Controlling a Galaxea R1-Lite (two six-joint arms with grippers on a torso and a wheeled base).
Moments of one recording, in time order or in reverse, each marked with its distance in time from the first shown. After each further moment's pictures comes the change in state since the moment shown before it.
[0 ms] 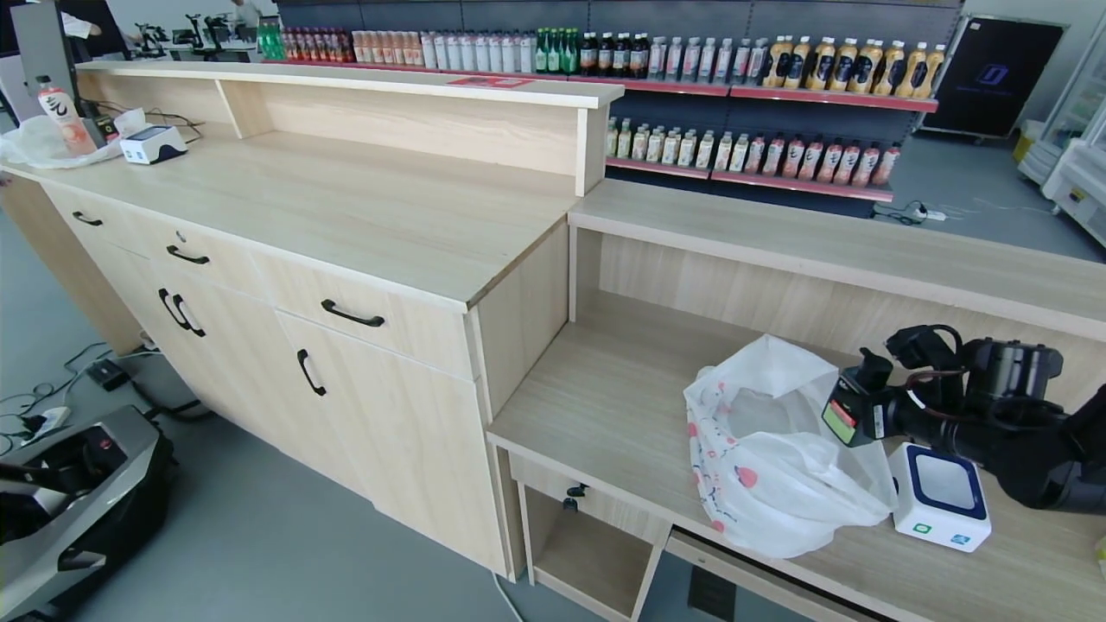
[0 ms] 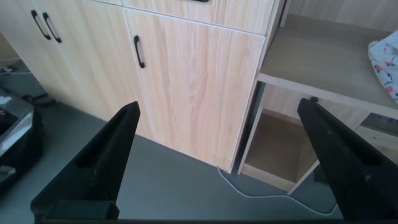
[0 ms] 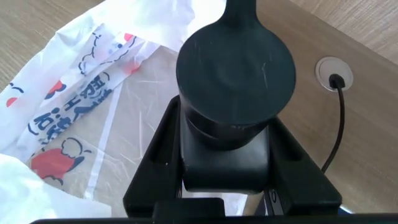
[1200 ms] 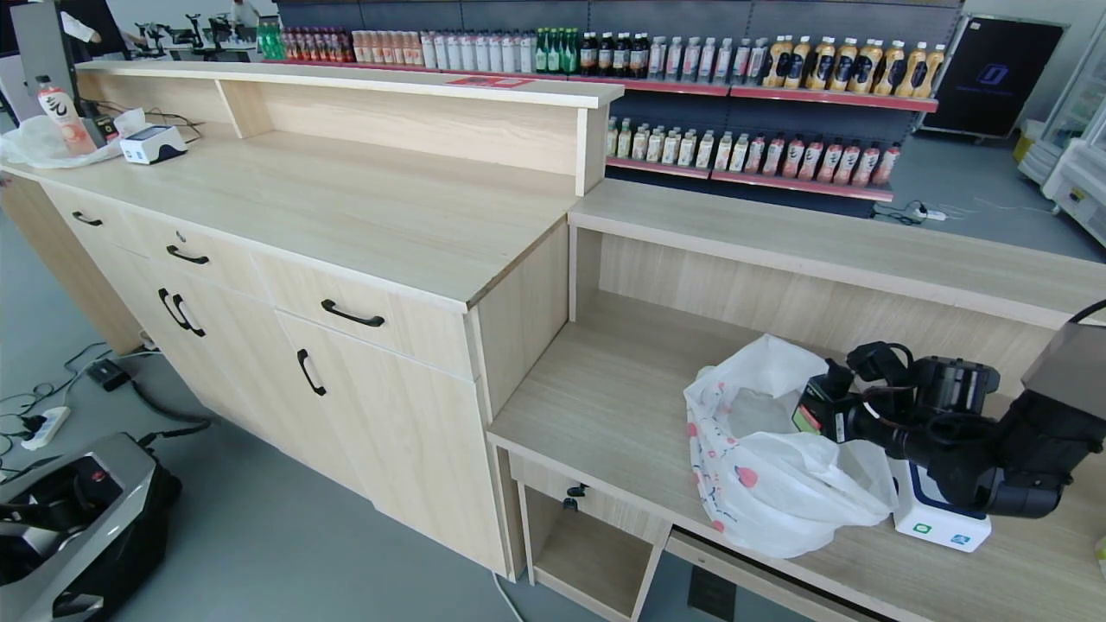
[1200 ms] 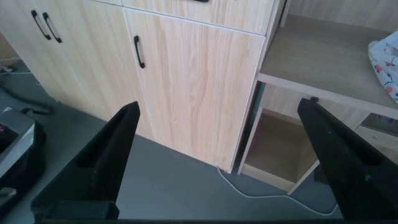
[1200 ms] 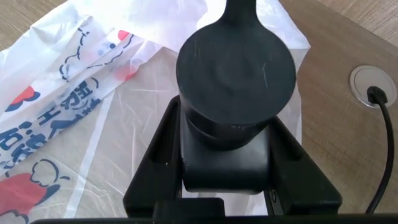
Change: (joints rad) left arm 0.000 0.000 0.000 0.000 0.000 0.000; right arm 0.032 0.213 -0.109 -0.138 0.008 0.012
